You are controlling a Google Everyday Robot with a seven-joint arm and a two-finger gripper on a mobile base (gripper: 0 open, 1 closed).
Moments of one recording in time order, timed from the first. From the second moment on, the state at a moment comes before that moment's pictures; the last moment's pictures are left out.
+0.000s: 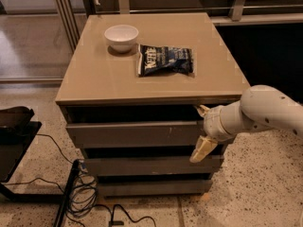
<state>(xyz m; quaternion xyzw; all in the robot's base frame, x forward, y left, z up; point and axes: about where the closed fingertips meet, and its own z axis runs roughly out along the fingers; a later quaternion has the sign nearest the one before) 0.543 -0.147 0.680 -0.64 0.69 0.07 0.32</state>
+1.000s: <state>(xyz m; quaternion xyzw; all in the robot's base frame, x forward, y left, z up) 0.549 -0.155 0.635 -0.65 0.70 0.09 0.29</state>
